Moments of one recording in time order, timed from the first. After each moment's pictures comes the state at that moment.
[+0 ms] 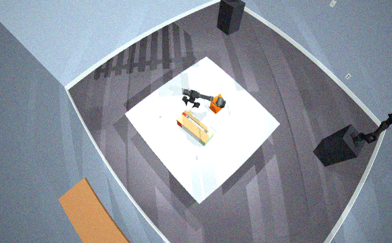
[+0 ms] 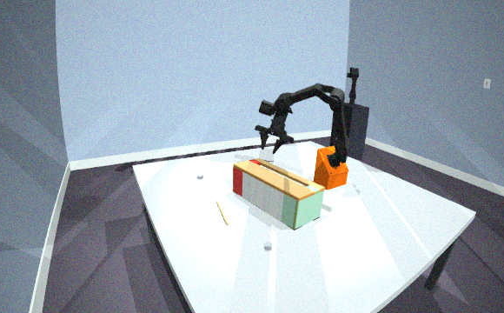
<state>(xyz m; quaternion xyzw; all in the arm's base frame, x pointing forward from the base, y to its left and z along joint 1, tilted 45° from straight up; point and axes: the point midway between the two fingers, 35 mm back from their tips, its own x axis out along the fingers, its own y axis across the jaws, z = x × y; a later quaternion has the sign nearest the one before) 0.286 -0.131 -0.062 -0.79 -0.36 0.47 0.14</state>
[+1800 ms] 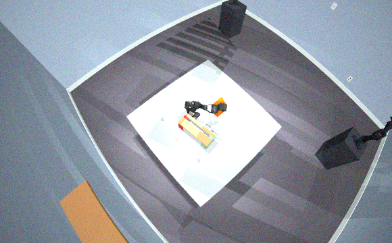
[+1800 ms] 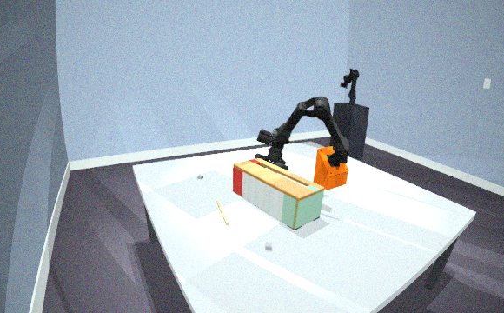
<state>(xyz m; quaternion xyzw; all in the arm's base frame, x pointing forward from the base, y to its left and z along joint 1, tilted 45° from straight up) 0.282 -0.036 -0.164 -0.78 -0.30 0.49 0.25</state>
